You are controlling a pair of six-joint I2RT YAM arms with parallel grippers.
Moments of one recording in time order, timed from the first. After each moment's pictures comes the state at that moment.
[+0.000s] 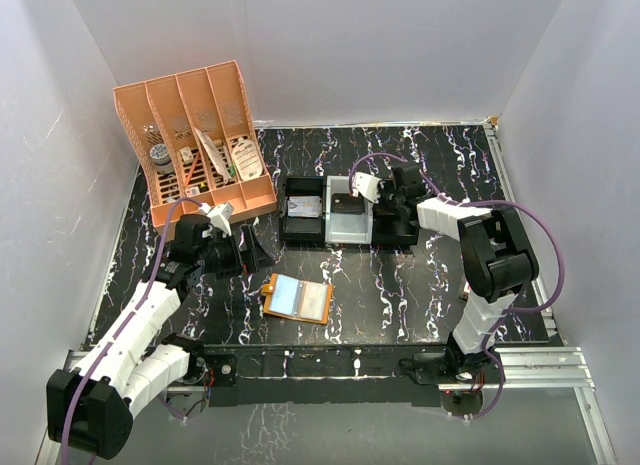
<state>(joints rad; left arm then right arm) -0.28 0.90 0.60 -0.47 0.43 -0.50 0.28 1.79 1.03 0.03 -0.10 -1.02</state>
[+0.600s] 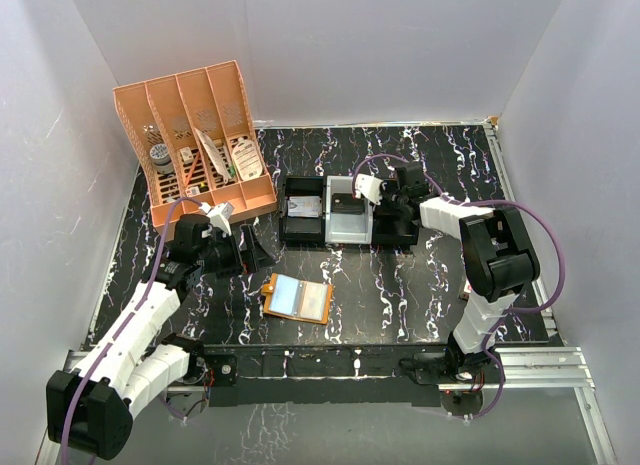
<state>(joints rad) -0.28 0.89 0.60 -0.46 0.44 -0.51 0.26 1.79 1.03 0.00 -0.17 -1.04</state>
